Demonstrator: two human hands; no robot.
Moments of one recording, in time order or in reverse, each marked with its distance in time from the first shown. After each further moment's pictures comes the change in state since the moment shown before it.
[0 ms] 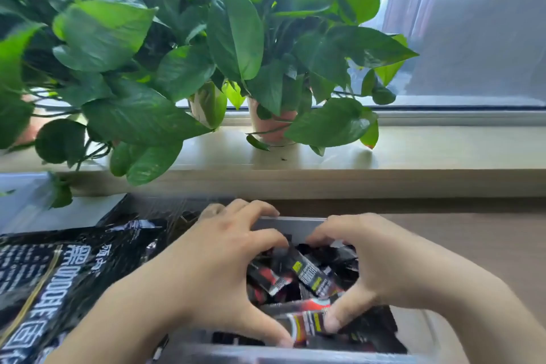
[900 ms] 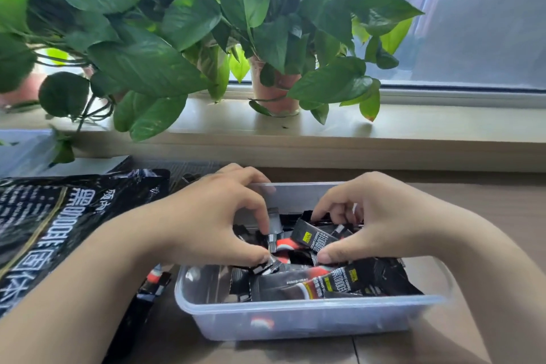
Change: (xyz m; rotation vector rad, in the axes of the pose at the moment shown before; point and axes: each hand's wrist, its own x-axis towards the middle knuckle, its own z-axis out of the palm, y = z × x) left_hand -0.010 -0.010 0.011 -0.201 -0.051 -0.013; right_hand -0.014 0.000 0.013 0.088 0.067 -0.012
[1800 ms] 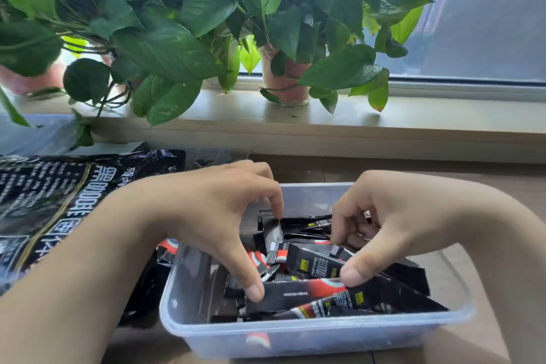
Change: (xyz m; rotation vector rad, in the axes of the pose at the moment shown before) left_hand -0.015 0.010 -0.009 0.079 -0.161 0.031; right_hand -0.016 -0.029 -0.002 0.070 -0.315 -0.001
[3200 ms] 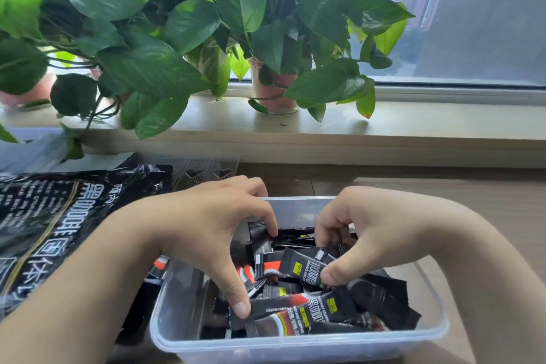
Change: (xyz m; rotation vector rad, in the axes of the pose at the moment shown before) left_hand 0.012 -0.001 -0.001 0.006 -0.072 0.020; right_hand 0.001 0.004 -0.004 -0.089 0.055 0.037
